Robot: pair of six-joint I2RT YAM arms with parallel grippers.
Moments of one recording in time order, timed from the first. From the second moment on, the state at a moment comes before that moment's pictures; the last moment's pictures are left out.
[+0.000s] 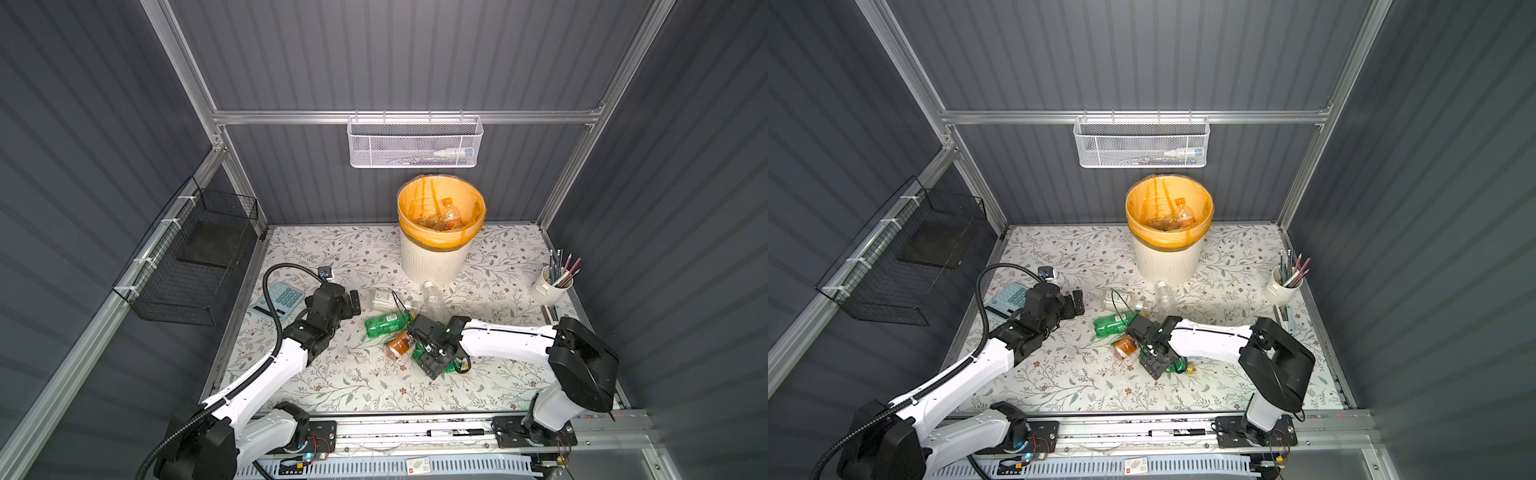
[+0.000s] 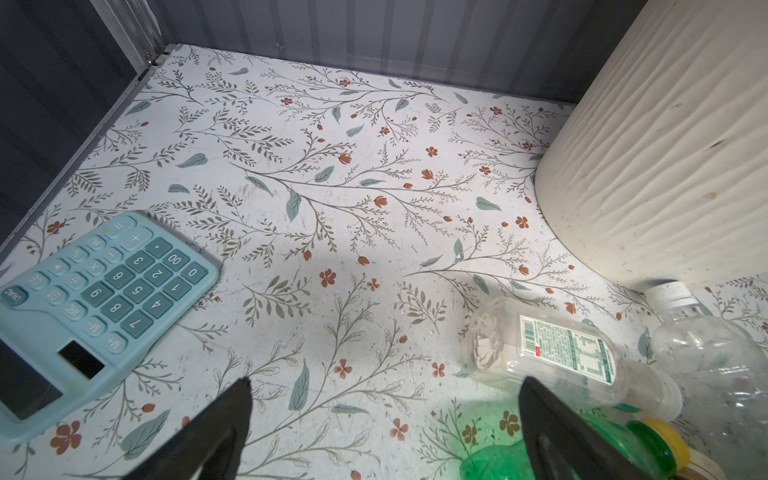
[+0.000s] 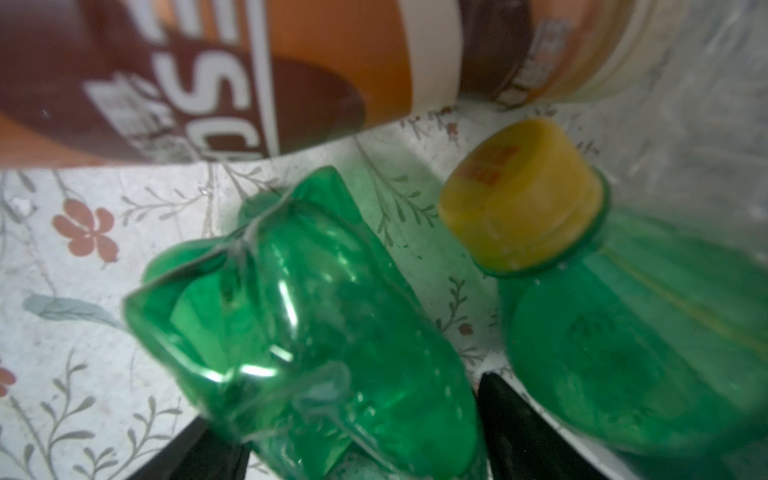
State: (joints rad) left arm -0.50 1.10 0.66 -0.17 -0.36 -0.38; right arm 1.00 1.64 0.96 -0.73 0.18 0.22
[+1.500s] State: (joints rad) left arm -0.50 1.11 0.66 -0.16 -0.33 -0.36; right arm 0.49 1.07 1.31 0.12 0.26 -0.13
